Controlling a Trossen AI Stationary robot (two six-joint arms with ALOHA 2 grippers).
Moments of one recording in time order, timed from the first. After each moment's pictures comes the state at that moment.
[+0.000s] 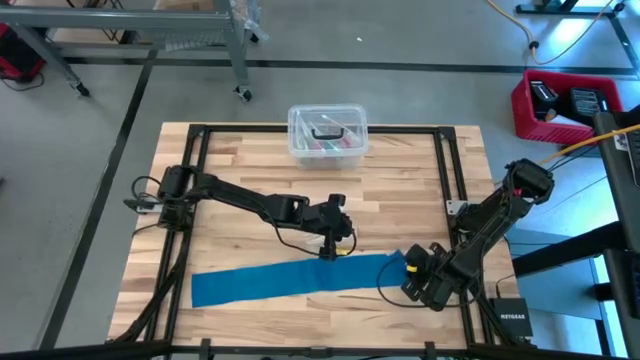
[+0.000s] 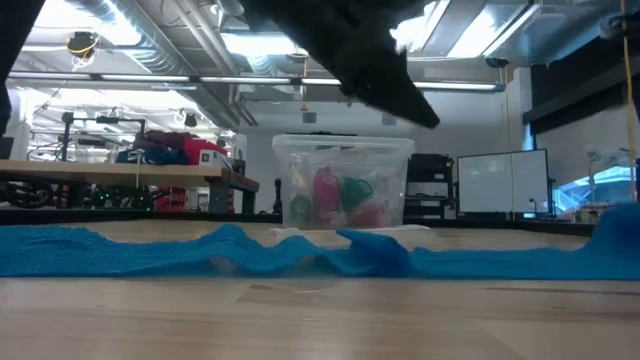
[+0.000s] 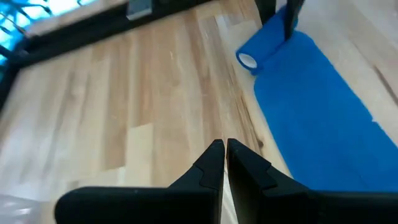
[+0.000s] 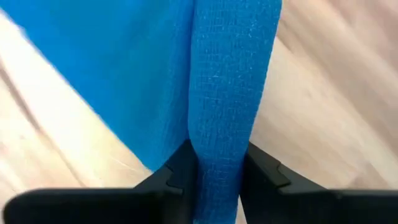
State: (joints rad) left arm -0.13 1.93 1.40 -0.11 -0.17 0.23; right arm 0.93 1.46 0.69 -0.66 0.33 1.63
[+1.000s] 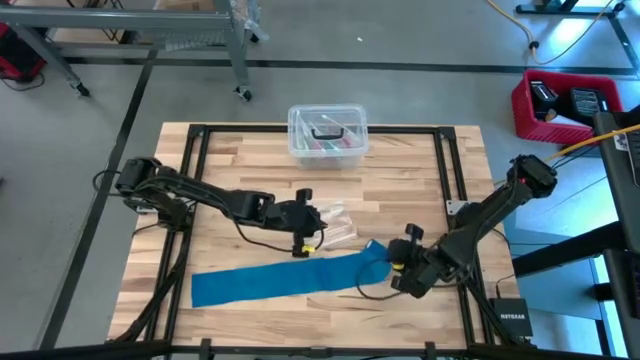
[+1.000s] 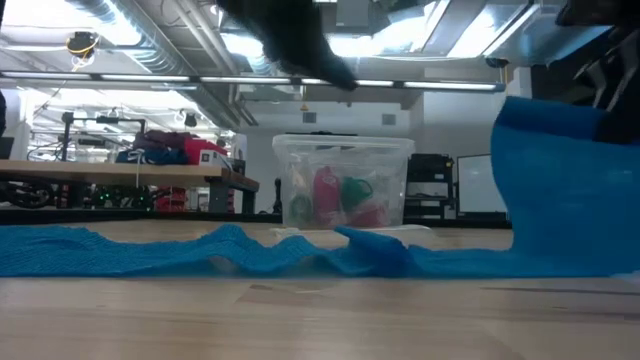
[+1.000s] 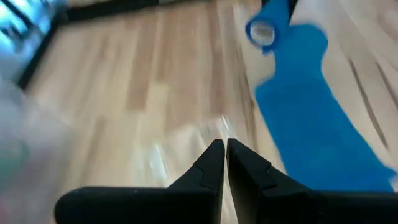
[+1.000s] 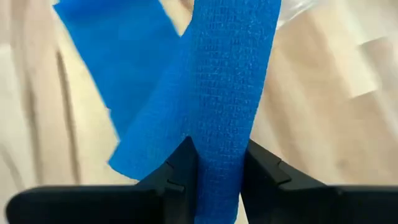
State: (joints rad) left arm -0.18 1.61 1.12 -0.16 -0.26 0.04; right arm 0.73 1.40 0.86 -0.73 0.46 0.98
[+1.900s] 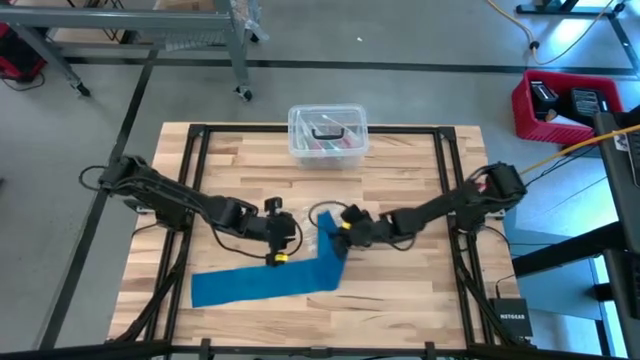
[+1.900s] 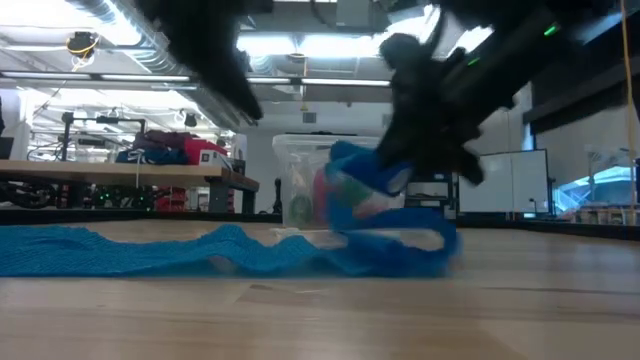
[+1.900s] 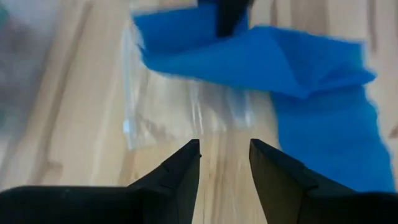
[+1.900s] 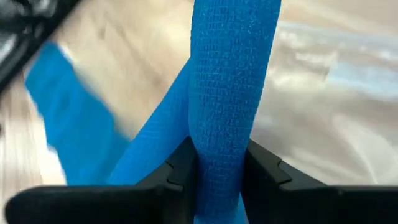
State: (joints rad) left arm -0.29 1.48 1.01 -0.48 -0.34 -0.25; right arm 0.23 1.69 0.81 0.15 0.32 0.97
